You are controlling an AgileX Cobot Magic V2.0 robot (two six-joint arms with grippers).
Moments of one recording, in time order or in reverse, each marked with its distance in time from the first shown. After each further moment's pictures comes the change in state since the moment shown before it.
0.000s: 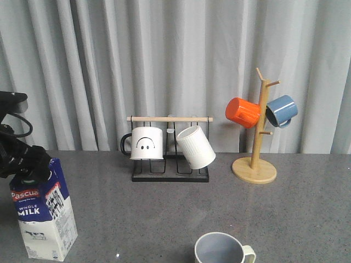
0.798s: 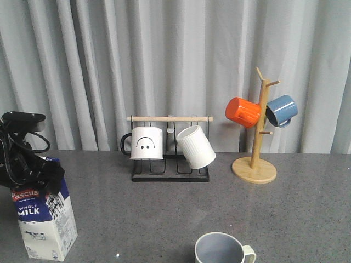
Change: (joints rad) left arm 0.000 0.132 0.000 0.004 -0.059 0.000; right arm 0.000 0.000 0.000 0.000 0.000 0.000
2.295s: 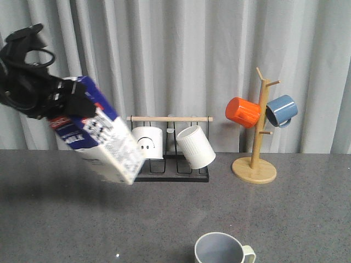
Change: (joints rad) left arm -0.081 -0.032 -0.359 -0.400 0.062 0.080; right arm 0.000 0.000 0.000 0.000 -0.001 0.000
